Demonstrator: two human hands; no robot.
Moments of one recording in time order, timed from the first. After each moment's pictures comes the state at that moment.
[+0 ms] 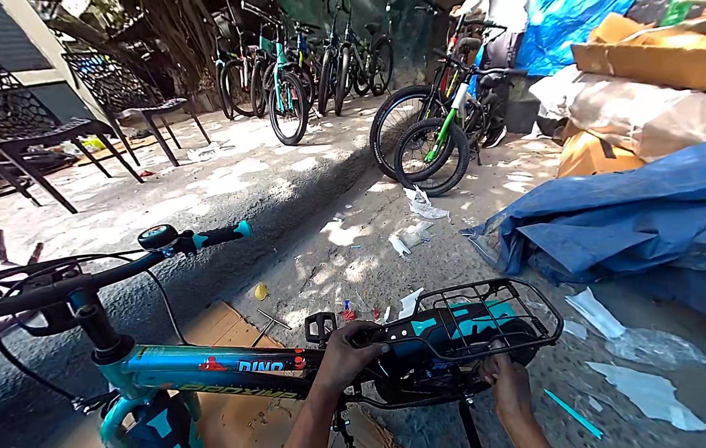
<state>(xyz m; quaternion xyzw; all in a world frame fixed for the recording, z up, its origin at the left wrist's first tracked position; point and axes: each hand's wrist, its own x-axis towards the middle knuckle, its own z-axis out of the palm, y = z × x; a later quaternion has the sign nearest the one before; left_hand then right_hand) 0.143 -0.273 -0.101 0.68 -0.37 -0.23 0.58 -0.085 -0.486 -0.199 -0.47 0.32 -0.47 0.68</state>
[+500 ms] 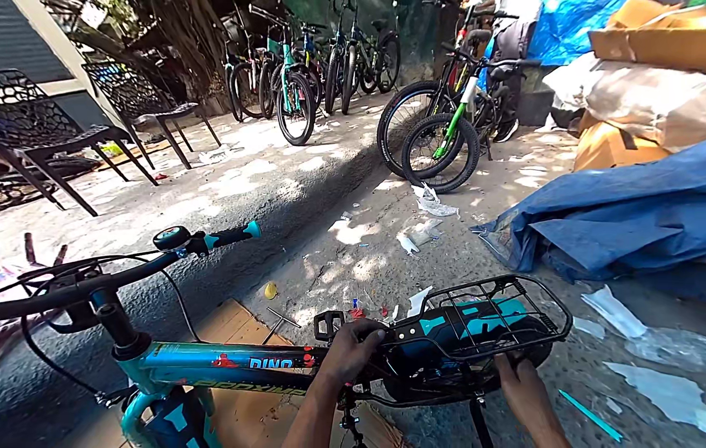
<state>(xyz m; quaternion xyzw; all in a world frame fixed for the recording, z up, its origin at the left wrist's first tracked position) 0.156 -0.271 -0.092 0.72 -0.43 -0.25 0.49 -0.114 -0.478 -0.179 -0.73 0.49 -0.28 0.39</state>
